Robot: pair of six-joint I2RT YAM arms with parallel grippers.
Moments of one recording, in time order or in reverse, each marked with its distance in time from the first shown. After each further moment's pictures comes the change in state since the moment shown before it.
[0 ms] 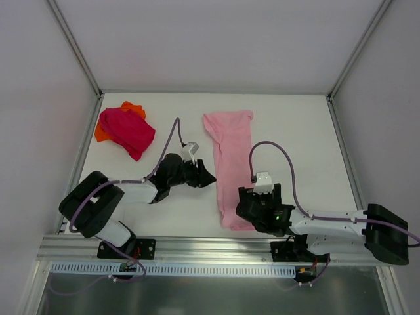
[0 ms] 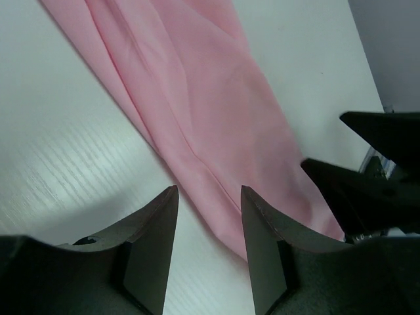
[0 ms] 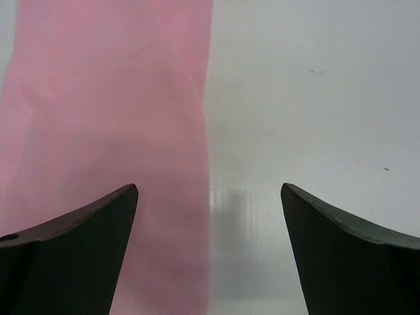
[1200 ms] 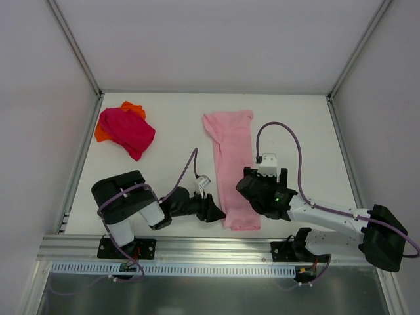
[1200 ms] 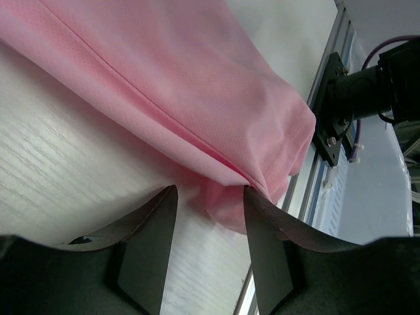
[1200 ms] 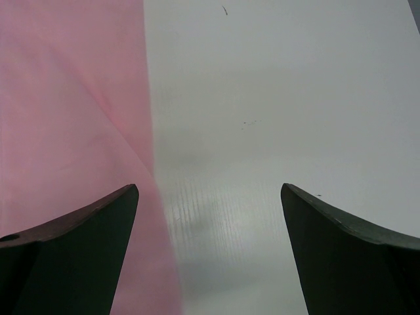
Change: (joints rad) left arm -0.330 0.203 -0.272 0.577 -0.037 -0.110; right arm -0.237 0.060 0.190 -0.093 0.049 -0.098
